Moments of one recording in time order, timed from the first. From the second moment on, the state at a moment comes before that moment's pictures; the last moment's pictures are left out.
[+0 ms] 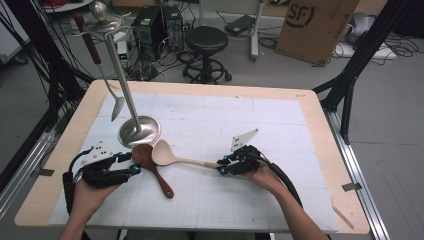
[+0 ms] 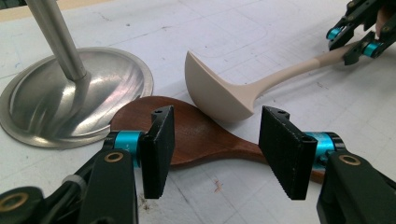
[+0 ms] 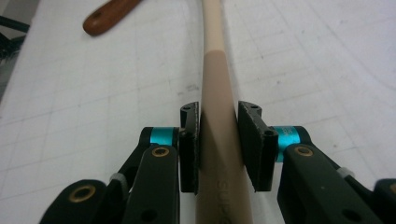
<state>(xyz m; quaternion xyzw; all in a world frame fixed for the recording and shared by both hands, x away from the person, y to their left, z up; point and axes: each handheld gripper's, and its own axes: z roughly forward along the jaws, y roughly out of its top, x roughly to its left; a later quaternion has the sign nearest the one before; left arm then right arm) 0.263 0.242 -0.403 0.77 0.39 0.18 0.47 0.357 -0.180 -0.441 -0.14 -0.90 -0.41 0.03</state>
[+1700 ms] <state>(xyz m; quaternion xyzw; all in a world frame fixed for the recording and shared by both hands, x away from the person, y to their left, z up) 0.283 0.184 -0.393 0.81 0.31 0.14 0.48 0.337 -0.203 -0.397 -0.14 -0.89 -0.43 0.00</state>
